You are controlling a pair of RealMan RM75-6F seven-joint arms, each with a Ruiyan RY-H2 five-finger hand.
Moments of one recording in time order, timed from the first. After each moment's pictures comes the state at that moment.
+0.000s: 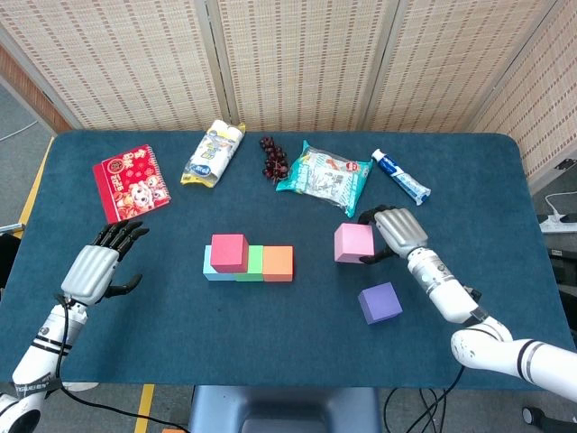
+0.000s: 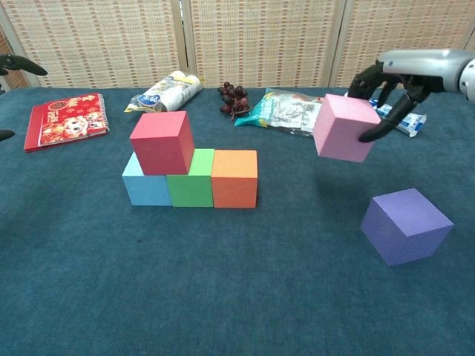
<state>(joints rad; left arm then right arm) -0.48 -1.17 -0.07 -1.56 1.44 1.22 -0.06 0.75 -1.26 0.23 -1.51 -1.10 0.75 -0.06</state>
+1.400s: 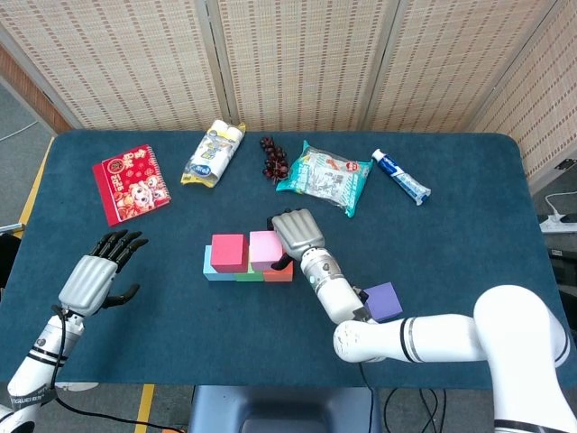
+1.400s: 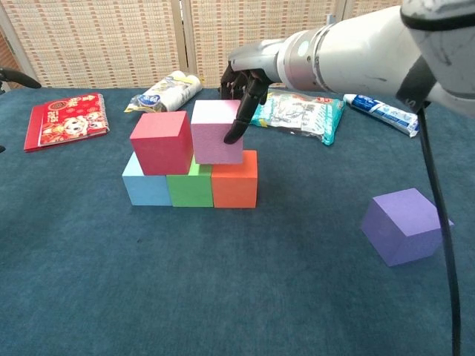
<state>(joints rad) -0.44 -1.19 -0.05 -1.52 1.53 1.26 -0.08 1.32 -1.51 0.25 -1.64 -0.24 0.99 -0.73</state>
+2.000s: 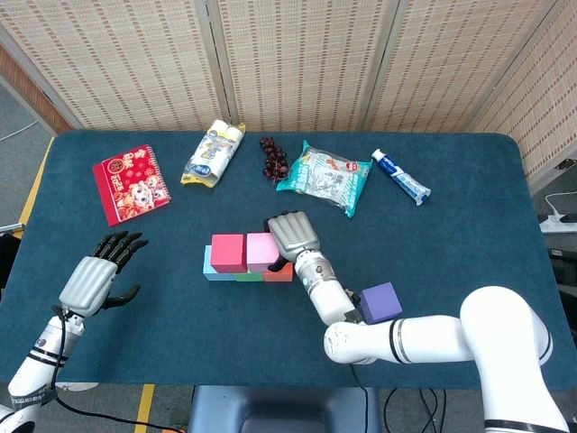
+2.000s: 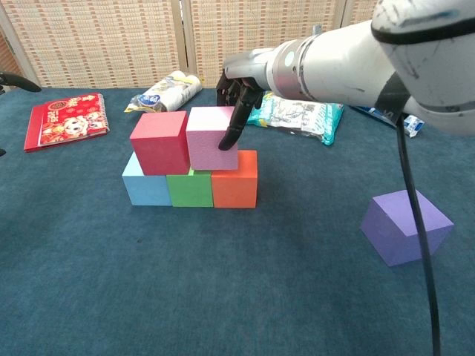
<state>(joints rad) -0.43 -1.21 -0.05 -1.49 1.54 1.26 -0.12 1.34 -1.56 0.26 -1.61 -0.20 1.02 -0.77</state>
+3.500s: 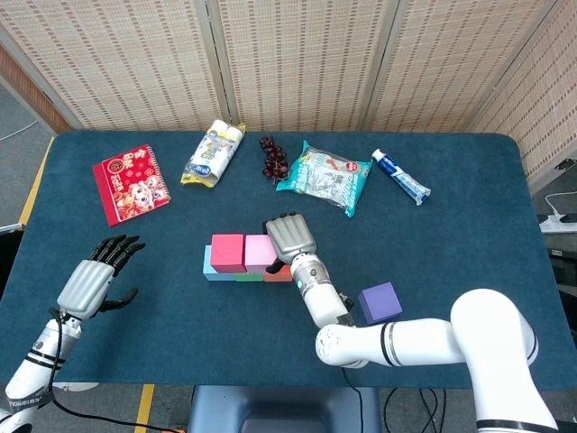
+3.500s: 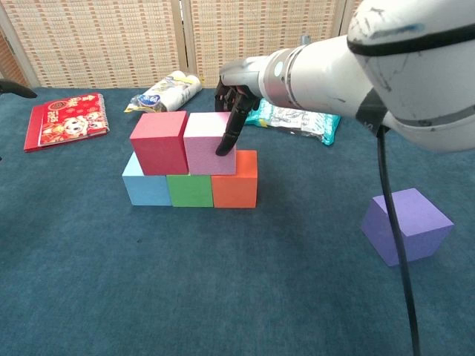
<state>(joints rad) -0.42 -1.22 -0.04 -1.45 1.55 1.26 -0.17 1.34 -1.61 0.30 -1.59 -0.17 1.05 -0.84</state>
